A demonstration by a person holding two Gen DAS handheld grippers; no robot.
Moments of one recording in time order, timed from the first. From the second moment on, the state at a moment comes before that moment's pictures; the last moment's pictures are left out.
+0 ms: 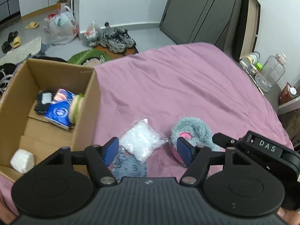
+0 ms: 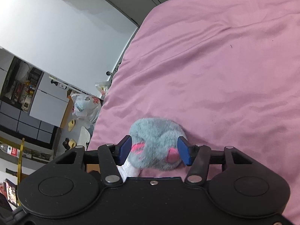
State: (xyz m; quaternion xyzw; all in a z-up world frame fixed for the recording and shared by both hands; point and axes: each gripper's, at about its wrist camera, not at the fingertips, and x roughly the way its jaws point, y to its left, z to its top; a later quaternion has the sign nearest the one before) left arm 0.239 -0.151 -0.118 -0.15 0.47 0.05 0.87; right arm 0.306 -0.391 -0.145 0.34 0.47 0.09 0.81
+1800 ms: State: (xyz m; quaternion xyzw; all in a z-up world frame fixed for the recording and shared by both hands) left arm 0.228 -0.130 -0.127 -0.33 0.45 -0.05 0.83; right arm 0.273 -0.349 -0.099 0.26 0.44 0.12 0.85
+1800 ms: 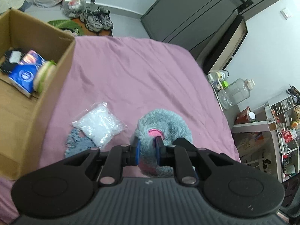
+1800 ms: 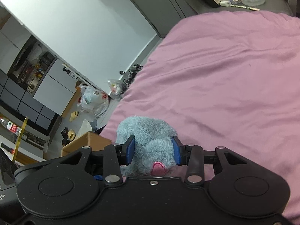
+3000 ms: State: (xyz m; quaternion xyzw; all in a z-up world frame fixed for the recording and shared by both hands) left arm 0.142 0.044 -0.081 -0.33 0.39 -0.01 0.86; right arm 0.221 -0.194 -0.067 0.25 0.40 0.21 0.86
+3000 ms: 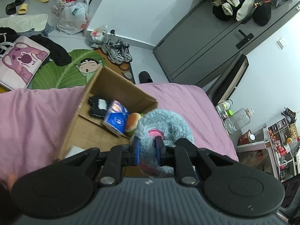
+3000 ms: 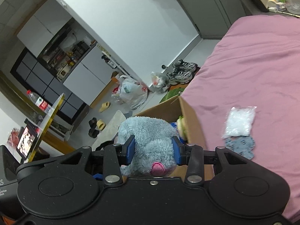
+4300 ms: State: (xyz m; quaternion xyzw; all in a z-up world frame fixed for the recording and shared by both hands) left arm 0.182 0.115 -0.096 -0.29 0.44 0.08 0.84; right arm 0.251 -0.145 -0.095 0.24 0.47 0.19 0.83
